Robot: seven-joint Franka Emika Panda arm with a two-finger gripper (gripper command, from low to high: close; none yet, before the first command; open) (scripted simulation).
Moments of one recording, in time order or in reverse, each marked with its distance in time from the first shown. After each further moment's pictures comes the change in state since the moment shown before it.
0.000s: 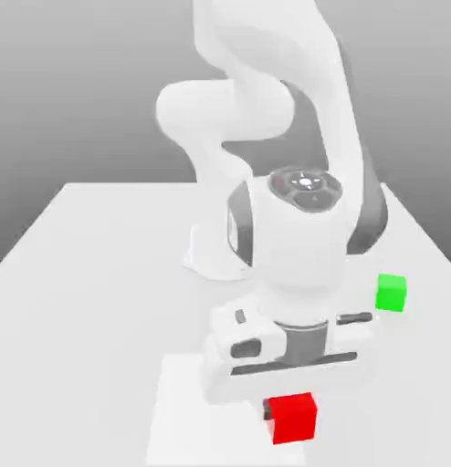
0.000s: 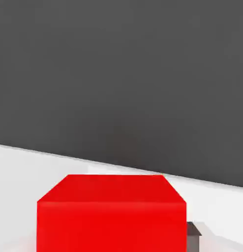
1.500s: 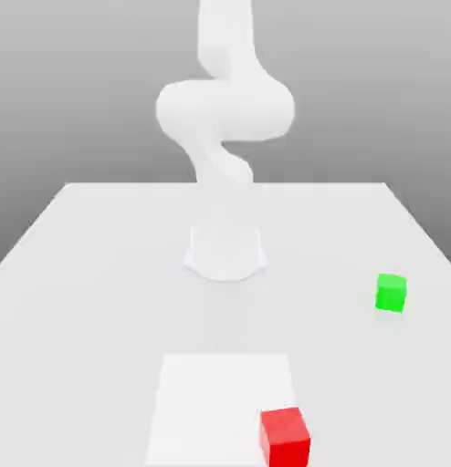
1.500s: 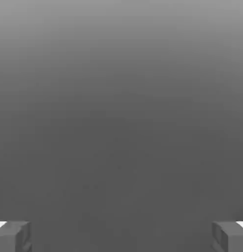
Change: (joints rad) arm -0.094 -0.913 -0.106 0.160 0.041 -0.342 0.065
